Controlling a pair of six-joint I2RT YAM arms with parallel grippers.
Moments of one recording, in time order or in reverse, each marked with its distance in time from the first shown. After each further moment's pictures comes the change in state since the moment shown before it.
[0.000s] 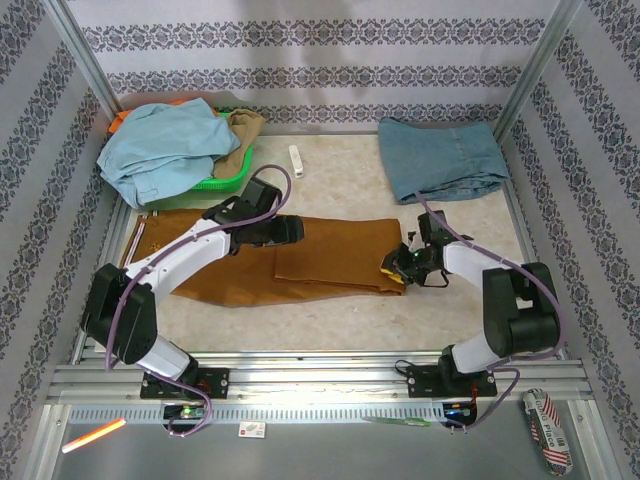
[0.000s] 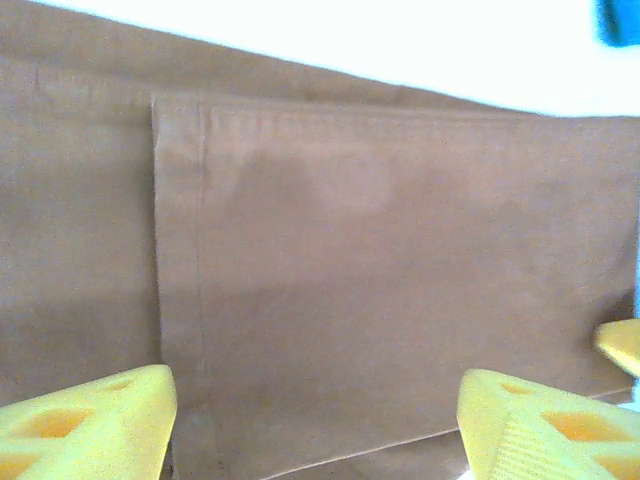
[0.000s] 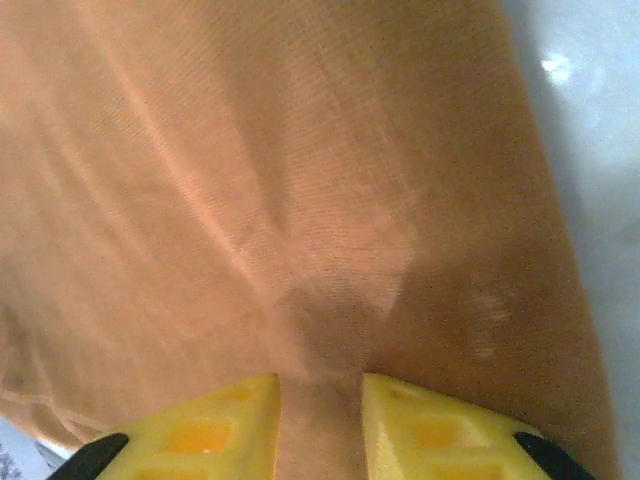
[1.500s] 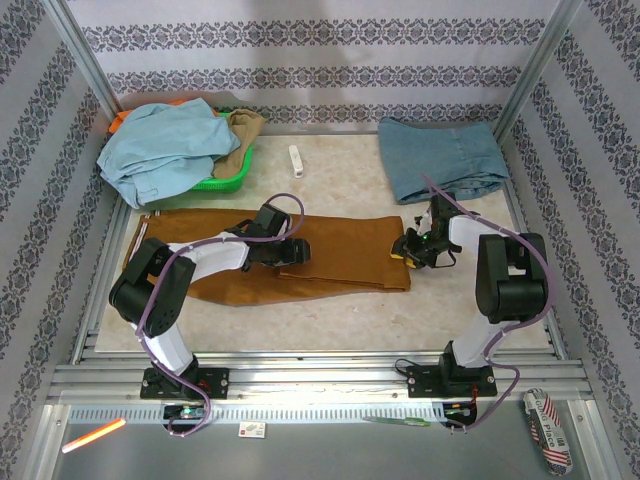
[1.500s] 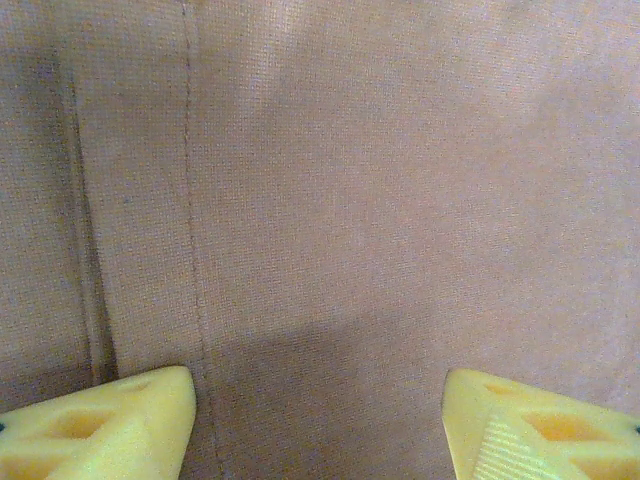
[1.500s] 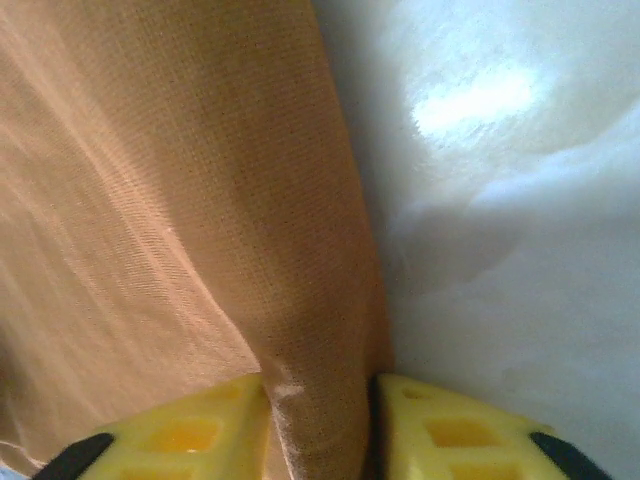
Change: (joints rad) left arm -0.003 0.190 -0.217 0.356 0.107 -0.037; right arm -0.117 0.197 0.237 -0.157 -0.003 -0.252
